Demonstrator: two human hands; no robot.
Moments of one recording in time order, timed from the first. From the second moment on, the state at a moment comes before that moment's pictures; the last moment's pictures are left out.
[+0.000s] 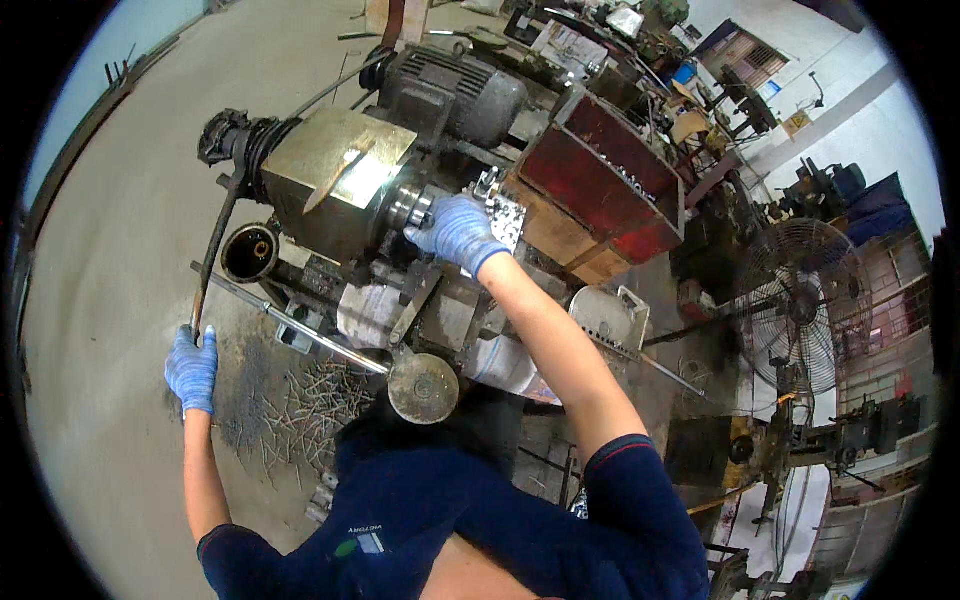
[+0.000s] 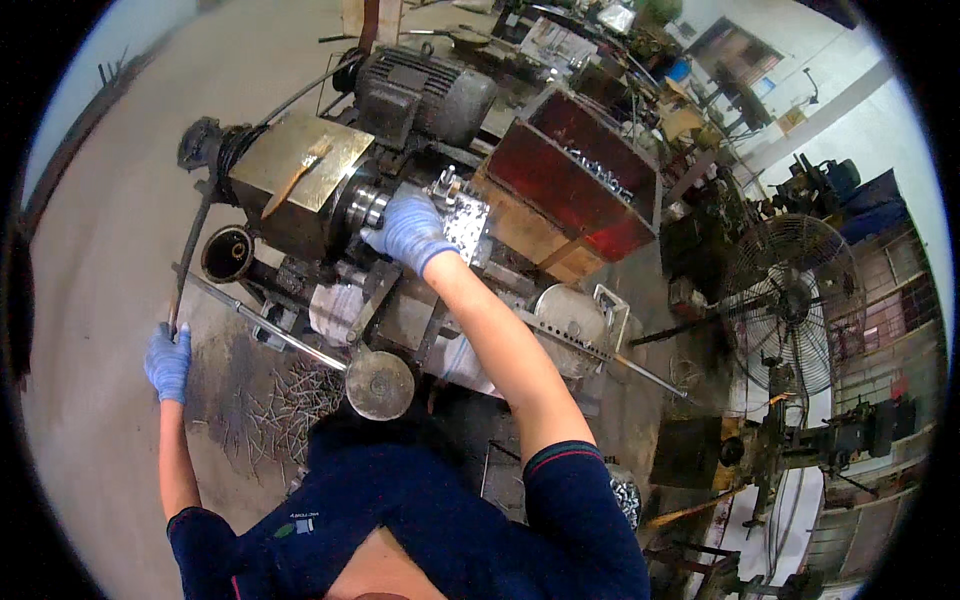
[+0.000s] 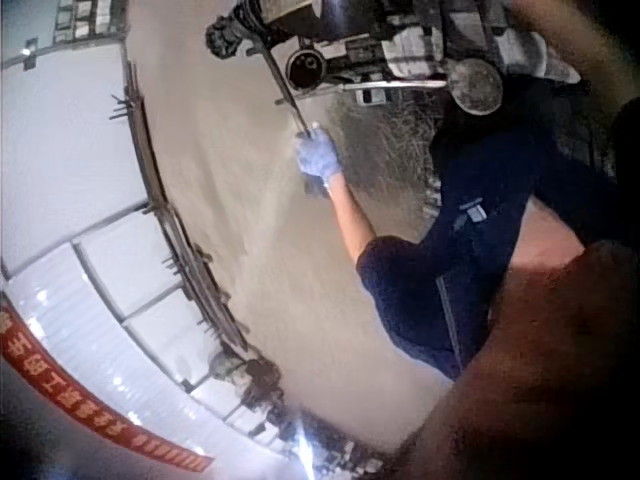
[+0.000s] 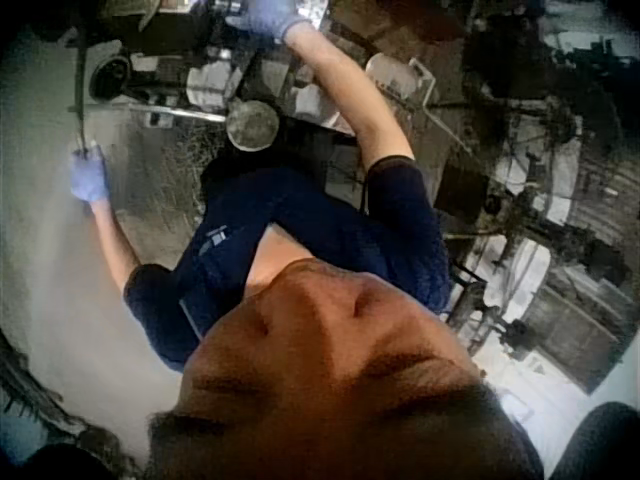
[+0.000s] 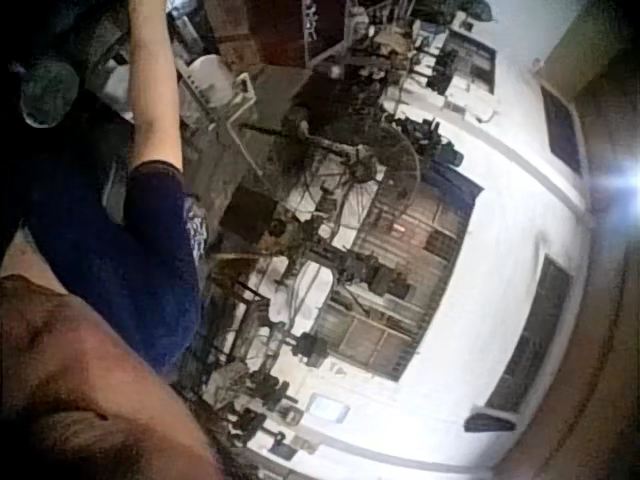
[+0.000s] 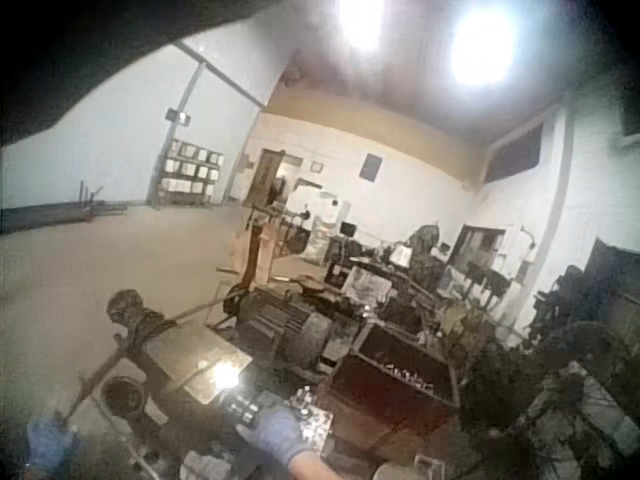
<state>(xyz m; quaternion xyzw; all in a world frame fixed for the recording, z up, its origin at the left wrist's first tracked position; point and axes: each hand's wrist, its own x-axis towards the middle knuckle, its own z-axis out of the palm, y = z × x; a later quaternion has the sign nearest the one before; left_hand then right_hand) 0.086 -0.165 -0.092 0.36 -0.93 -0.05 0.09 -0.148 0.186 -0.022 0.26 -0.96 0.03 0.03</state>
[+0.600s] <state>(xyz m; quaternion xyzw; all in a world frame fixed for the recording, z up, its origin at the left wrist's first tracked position) -0.059 -0.041 -0.005 0.01 -0.93 -0.14 0.34 -0.077 0.378 0.083 0.11 -0.92 0.18 0.32</state>
